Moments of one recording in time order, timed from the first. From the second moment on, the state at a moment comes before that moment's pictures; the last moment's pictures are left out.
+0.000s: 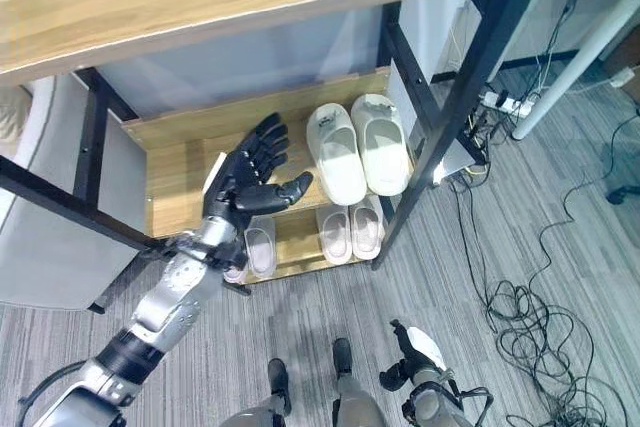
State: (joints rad) left arm -0.32 0.42 -0.38 -0.04 -0.61 -0.15 0.16; right arm 0.00 -0.40 0.37 0.81 -0.31 -0.06 -0.27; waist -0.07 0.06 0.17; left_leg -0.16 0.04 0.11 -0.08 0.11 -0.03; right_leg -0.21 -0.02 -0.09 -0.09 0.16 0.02
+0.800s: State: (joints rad) left arm 0.25 0.51 -0.23 0.47 -0.18 -0.11 -0.04; right arm 0.08 -0.31 0.30 1.06 -0.27 -0.07 -0.20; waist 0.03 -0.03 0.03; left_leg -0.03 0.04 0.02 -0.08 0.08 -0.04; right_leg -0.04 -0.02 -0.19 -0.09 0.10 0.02
